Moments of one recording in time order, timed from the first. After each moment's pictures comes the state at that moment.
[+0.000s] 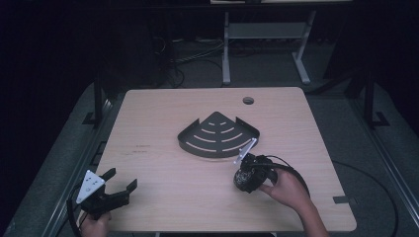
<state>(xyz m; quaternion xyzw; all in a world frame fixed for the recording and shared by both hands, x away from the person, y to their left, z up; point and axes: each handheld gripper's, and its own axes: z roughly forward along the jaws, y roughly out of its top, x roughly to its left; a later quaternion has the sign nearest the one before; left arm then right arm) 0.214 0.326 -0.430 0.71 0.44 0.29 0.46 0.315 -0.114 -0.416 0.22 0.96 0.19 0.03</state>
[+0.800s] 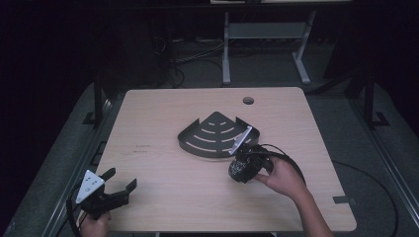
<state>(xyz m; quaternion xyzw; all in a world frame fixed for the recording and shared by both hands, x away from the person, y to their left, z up) 0.215 0.328 -0.430 0.71 0.44 0.29 0.46 0.334 -0.102 -0.392 0.21 0.96 0.20 0.02</state>
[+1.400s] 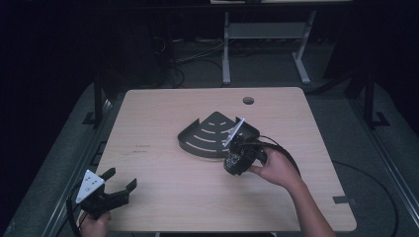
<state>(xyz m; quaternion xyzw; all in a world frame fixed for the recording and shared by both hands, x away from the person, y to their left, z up) 0.215 0.327 -0.429 0.71 0.44 0.29 0.46 0.352 -0.087 -0.380 0.20 0.96 0.19 0.02</state>
